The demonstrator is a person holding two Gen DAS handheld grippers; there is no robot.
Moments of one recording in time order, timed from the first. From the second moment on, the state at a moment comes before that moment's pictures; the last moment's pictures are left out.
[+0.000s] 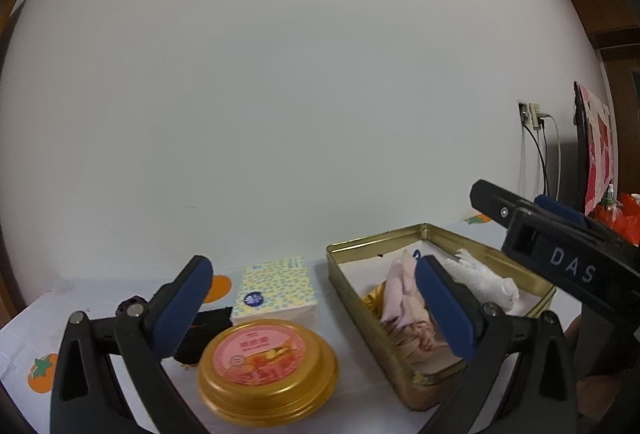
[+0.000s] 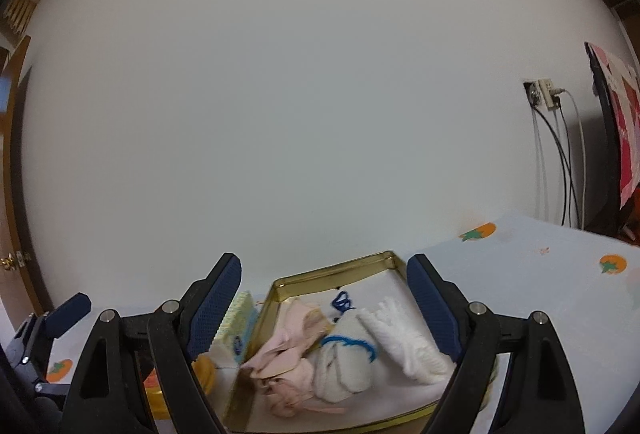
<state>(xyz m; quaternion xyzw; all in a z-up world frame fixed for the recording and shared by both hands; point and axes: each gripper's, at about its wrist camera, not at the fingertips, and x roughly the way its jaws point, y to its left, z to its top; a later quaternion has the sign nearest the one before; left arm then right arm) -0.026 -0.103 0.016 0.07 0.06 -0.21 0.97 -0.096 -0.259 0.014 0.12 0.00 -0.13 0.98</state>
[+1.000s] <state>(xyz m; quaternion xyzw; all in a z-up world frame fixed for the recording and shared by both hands) 0.044 0.051 0.005 0.03 0.11 -0.07 0.99 -0.044 -0.143 0.009 0.11 0.04 -0.03 0.99</state>
